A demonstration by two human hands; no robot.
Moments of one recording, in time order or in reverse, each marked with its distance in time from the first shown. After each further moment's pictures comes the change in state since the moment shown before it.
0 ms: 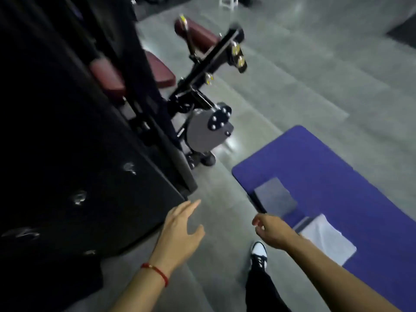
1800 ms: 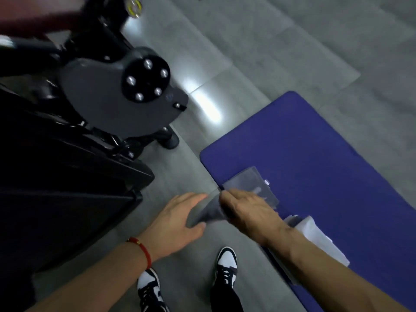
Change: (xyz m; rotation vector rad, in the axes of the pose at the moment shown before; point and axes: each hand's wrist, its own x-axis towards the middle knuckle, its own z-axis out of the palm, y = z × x) left_hand 0.244 0.033 0.239 0.165 -0.364 0.095; right_hand 0.185 0.171 -0.048 -0.089 0.282 -0.585
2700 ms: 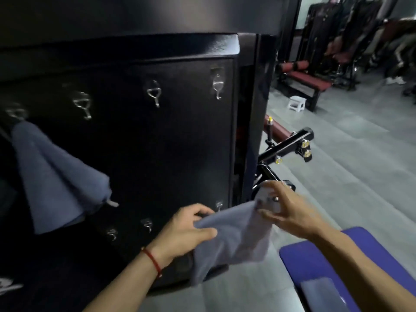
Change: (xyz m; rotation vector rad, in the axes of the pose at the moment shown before) left_hand -0.531 -0.045 -0.283 -0.512 0.620 -0.097; right_hand 0.024 -0.526 -0.190 0.059 0.208 -0.155
